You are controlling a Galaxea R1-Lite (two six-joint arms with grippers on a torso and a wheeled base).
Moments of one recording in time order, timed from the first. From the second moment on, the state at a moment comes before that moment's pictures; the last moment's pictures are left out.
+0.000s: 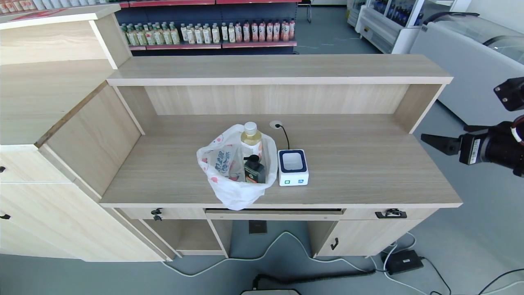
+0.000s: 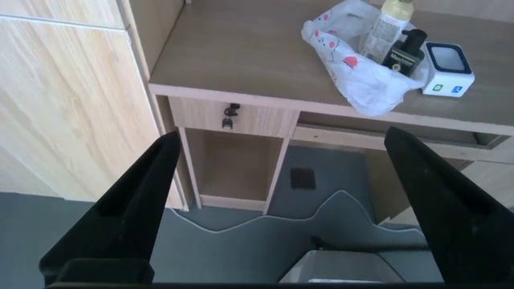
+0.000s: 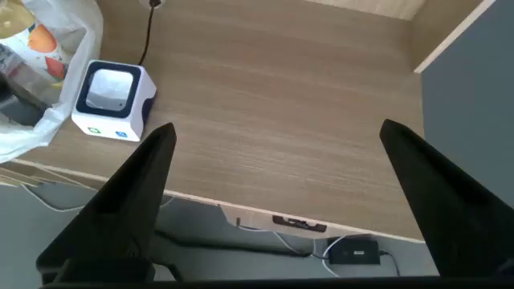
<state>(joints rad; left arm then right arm) 0.00 0.00 0.00 -0.04 0.01 -0.10 -0.07 1.43 -0.80 -0.47 0.21 -0.20</state>
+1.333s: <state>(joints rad) 0.00 0.00 0.00 -0.04 0.02 -0.10 0.01 0.12 0.00 -0.05 -0.04 0.00</state>
